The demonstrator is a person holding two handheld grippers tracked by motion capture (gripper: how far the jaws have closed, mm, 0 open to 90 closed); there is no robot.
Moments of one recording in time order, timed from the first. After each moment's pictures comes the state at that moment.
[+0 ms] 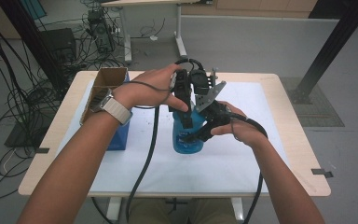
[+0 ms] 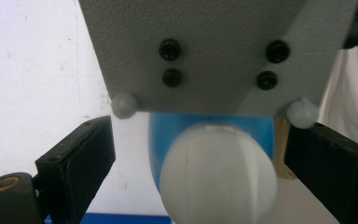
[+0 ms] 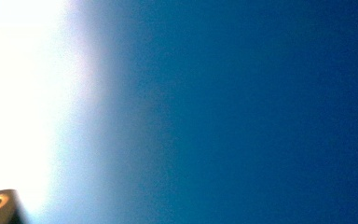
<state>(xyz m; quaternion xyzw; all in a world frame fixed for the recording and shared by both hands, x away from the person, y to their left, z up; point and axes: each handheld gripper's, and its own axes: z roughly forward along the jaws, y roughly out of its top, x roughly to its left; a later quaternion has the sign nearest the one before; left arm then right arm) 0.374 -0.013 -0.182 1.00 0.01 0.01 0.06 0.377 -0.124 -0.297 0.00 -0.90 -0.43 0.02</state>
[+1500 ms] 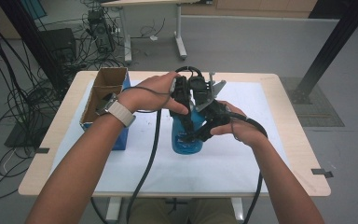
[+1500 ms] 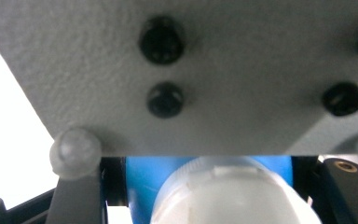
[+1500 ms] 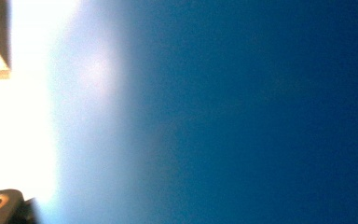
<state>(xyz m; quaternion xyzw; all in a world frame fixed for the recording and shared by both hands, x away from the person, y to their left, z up) 0.379 -0.011 -0.200 1.00 0.00 -0.04 0.09 0.374 -0.122 -0.293 0.00 -0.90 -0.43 0.02</state>
